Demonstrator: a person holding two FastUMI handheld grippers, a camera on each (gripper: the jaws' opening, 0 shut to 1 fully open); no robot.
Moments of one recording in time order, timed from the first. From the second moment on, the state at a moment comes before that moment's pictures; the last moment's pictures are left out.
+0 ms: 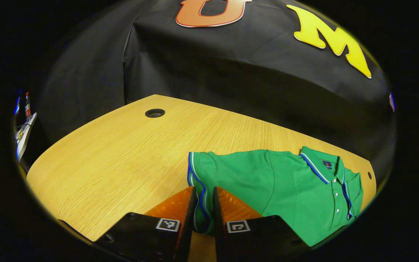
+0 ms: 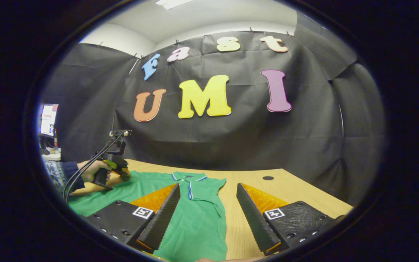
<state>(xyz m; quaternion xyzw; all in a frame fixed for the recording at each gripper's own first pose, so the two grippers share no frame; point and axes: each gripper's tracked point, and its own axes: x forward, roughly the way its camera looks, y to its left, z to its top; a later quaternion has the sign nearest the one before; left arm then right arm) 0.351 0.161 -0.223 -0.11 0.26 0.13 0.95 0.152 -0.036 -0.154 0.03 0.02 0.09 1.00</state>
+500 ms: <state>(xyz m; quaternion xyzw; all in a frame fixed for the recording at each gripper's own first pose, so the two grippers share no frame) 0.359 0.101 -0.175 -0.03 0.26 0.10 0.96 0.157 -0.040 -0.164 0.05 0.04 0.08 0.99</state>
